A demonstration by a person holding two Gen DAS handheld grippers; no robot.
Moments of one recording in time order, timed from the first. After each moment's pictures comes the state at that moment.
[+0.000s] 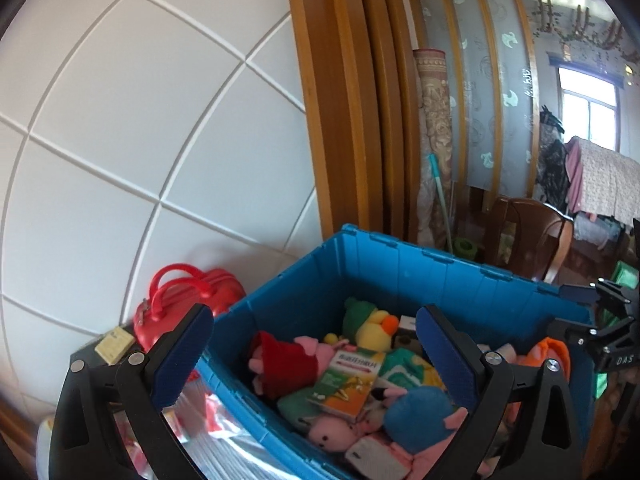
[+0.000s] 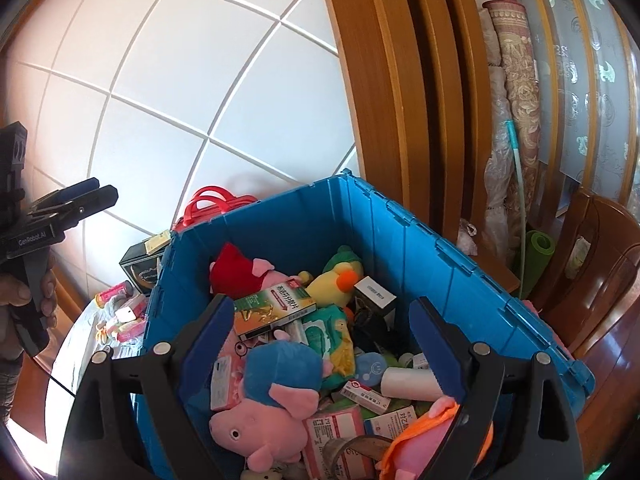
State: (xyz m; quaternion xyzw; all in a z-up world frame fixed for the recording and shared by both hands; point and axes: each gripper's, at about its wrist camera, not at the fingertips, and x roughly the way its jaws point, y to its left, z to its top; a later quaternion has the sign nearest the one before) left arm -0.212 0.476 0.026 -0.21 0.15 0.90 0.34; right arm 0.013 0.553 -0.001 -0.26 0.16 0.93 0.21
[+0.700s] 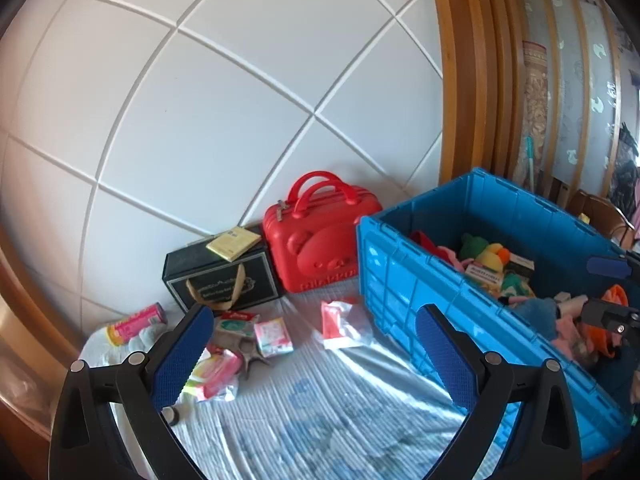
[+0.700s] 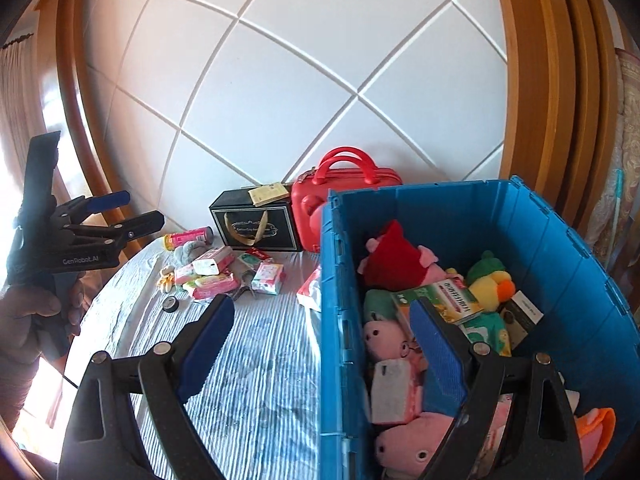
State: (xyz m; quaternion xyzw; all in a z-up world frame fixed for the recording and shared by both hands) left arm -0.238 0.243 -0.027 -0.28 0.11 0.93 0.20; right arm -0.127 0.357 0.003 -0.31 0.09 0.94 0.08
